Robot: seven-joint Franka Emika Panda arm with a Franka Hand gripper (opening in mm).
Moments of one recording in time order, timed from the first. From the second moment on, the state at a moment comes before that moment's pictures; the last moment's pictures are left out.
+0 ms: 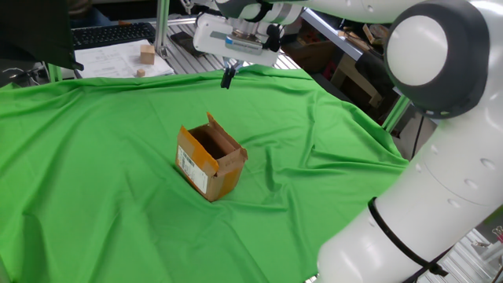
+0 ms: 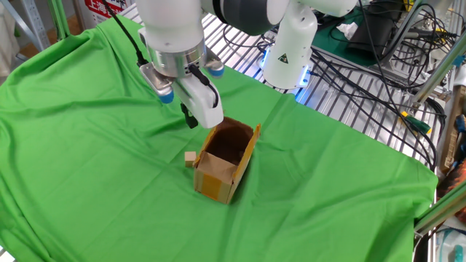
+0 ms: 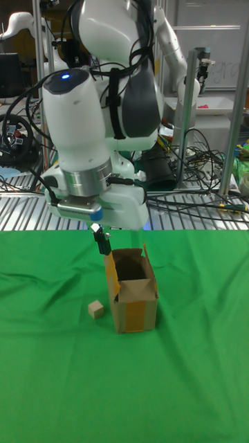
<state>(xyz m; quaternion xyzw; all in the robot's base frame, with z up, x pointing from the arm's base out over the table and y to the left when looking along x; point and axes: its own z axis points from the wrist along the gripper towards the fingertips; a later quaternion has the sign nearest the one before) 0.540 -0.033 0.303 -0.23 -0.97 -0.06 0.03</state>
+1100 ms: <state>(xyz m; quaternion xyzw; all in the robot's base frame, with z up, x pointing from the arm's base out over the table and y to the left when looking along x) 0.539 -0.033 0.300 -0.36 -0.93 -0.06 0.01</state>
